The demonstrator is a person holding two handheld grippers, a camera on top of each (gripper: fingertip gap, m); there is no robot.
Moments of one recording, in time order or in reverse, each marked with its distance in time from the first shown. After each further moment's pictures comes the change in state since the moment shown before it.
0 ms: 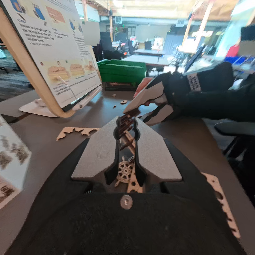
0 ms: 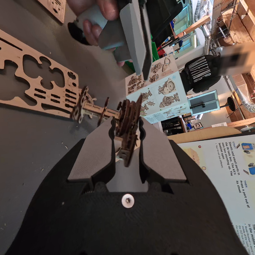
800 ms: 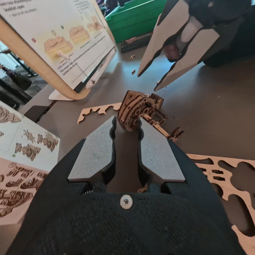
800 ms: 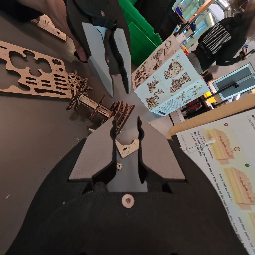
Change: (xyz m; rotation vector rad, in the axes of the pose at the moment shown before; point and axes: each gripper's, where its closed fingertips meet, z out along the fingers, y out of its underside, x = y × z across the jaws) left arm -0.023 0.057 0.021 -0.279 -0.180 0.297; right arm -0.001 0.018 -0.017 0.038 -0.092 0.270
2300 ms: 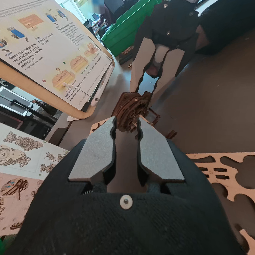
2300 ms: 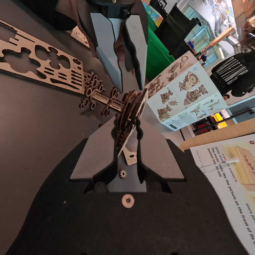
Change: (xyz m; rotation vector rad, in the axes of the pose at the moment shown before) left arm 0.016 -0.017 -0.002 0.037 -0.057 0.258; right arm -0.018 0.009 0.011 0.155 -0.113 -0.063
